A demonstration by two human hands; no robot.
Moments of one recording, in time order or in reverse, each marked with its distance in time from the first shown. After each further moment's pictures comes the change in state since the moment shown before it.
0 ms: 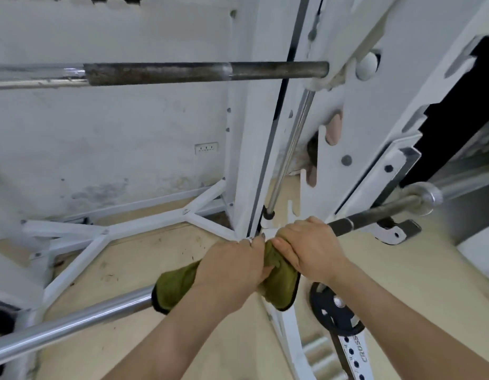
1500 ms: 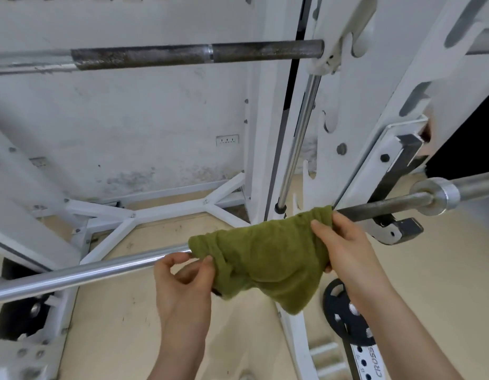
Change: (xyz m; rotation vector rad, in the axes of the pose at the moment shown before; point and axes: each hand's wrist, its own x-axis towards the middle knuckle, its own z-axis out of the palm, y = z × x) left_hand -0.042 0.093 -0.011 -1.531 0.617 -1.277; right_hand -0.065 0.023 -0.065 1.348 0.067 0.941
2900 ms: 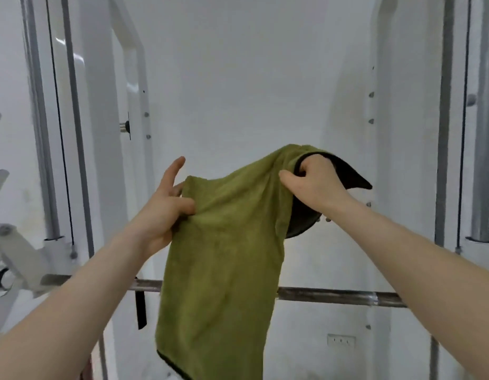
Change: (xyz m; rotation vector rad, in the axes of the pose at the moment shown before) left_hand 0.088 0.407 -0.228 -0.061 -0.180 0.851; right_hand 0.004 -0.419 0.239 -0.234 -0.154 -1.368
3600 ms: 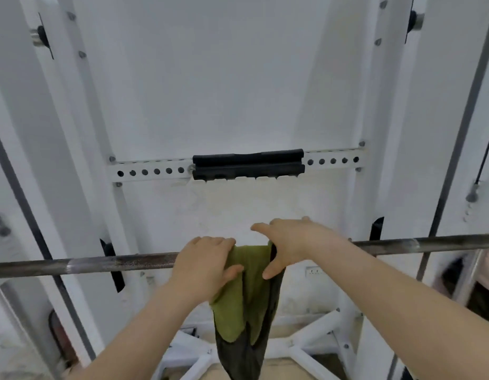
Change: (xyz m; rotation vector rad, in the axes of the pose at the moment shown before) left_hand 0.051 -0.223 -0.029 1.430 -0.448 0.301; right_hand -0.059 0.081 0.183 -0.781 -1.076 0.311
